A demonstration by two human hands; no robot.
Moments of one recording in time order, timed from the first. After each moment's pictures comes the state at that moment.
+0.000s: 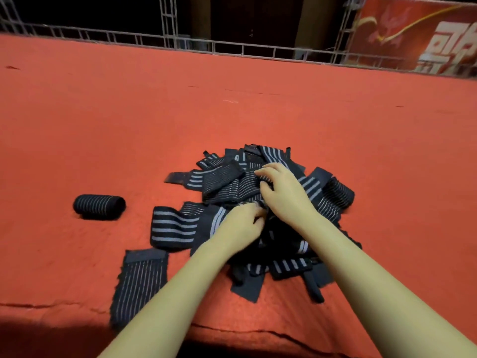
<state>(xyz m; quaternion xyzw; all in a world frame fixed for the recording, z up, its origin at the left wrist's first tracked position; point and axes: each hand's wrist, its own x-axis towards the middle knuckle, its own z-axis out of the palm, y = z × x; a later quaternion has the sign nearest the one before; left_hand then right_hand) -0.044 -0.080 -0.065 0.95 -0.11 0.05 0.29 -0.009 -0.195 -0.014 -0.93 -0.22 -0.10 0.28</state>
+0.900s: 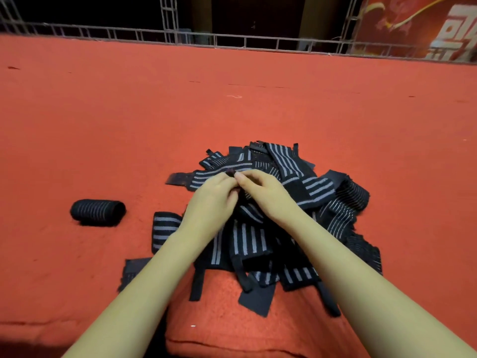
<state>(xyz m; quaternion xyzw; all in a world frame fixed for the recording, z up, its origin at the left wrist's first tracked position) -0.023 -0.022 -0.053 0.92 -0.11 0.28 0.25 0.014 -0.160 -0.035 -0.83 -0.21 0.04 0.52</state>
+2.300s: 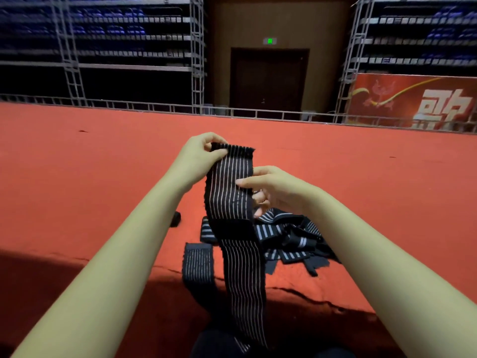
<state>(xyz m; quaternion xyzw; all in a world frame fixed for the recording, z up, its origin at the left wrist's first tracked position) -0.233 0.008 0.150 0.84 -0.05 0.27 0.48 -0.198 -0.170 0.131 -0.72 -0.31 0.24 0.57</state>
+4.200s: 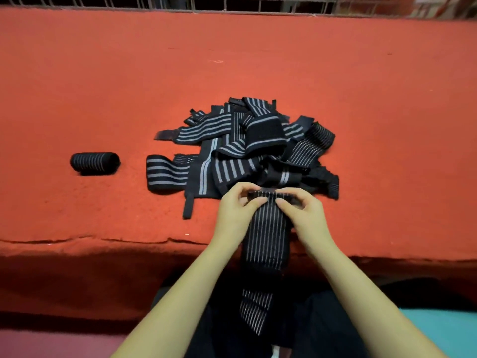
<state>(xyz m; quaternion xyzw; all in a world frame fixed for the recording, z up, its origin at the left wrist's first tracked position) -0.146 -0.120 -0.108 0.74 0.02 0.10 0.66 -0.142 -0.264 -0.110 -0.73 -0.06 -0.06 0.68</state>
